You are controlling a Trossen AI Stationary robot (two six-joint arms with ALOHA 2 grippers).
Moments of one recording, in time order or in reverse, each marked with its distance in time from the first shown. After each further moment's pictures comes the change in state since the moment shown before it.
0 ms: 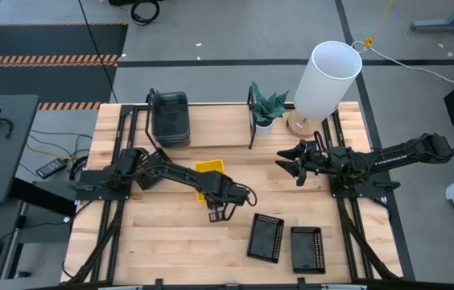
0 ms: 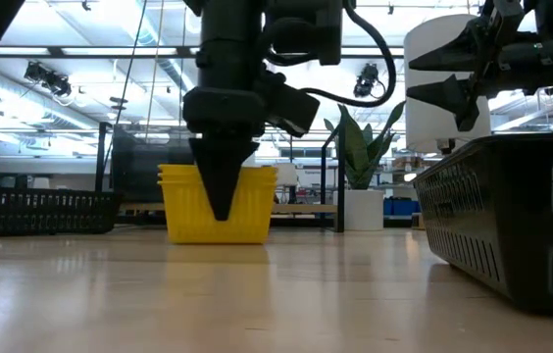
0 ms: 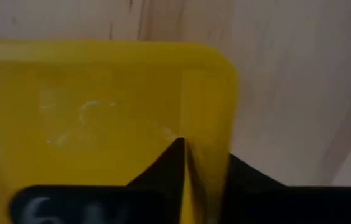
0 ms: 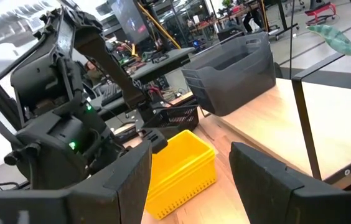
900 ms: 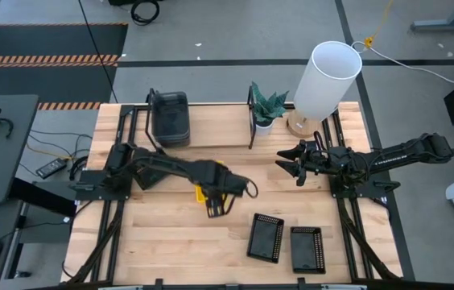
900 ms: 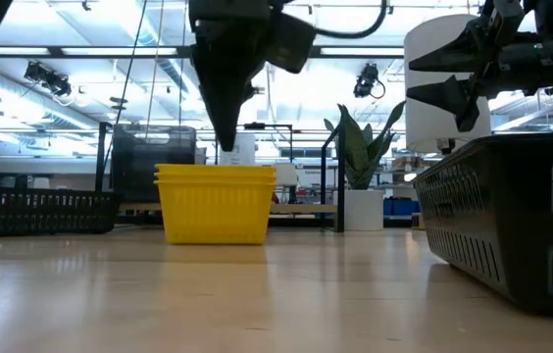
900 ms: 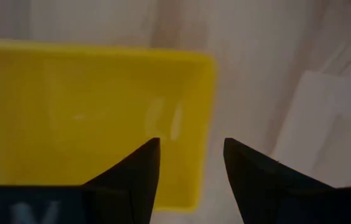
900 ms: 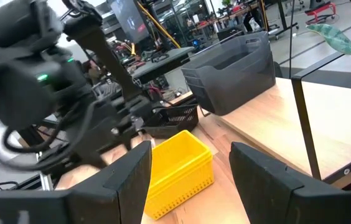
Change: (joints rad) left arm 0.015 -0.098 0.115 -0.144 0.045 0.000; right arm 0.000 0.000 0.000 -0.004 0.000 0.000
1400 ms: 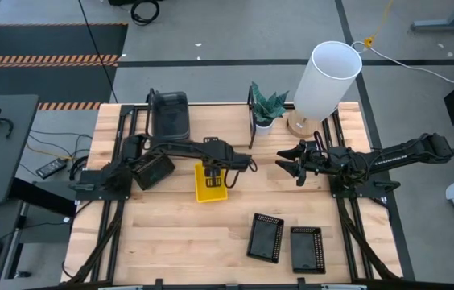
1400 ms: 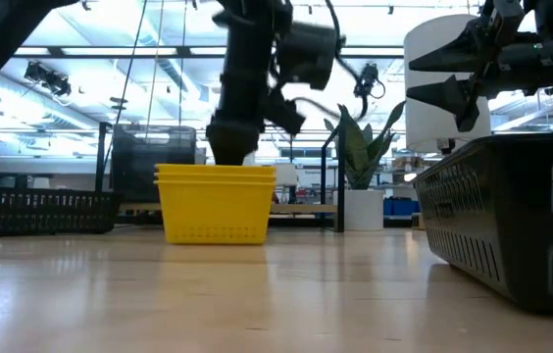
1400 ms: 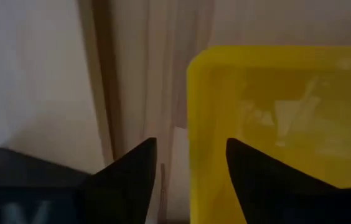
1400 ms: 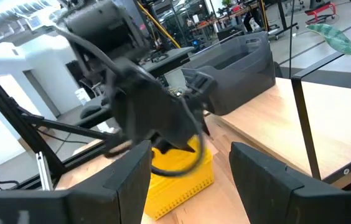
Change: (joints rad) left arm 0.200 0.107 -0.001 -0.074 -0.327 0.271; right arm 0.000 0.000 0.000 0.000 0.000 0.000
